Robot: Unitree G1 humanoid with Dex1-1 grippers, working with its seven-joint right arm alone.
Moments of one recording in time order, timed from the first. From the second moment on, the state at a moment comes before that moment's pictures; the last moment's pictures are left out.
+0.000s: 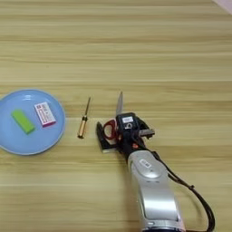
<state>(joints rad) 0.09 -0.25 -0.12 -0.08 -0.03 0.32 0.19</state>
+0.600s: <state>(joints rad) 0.09 -0.26 -0.17 -0.07 0.00 0.31 0.18</state>
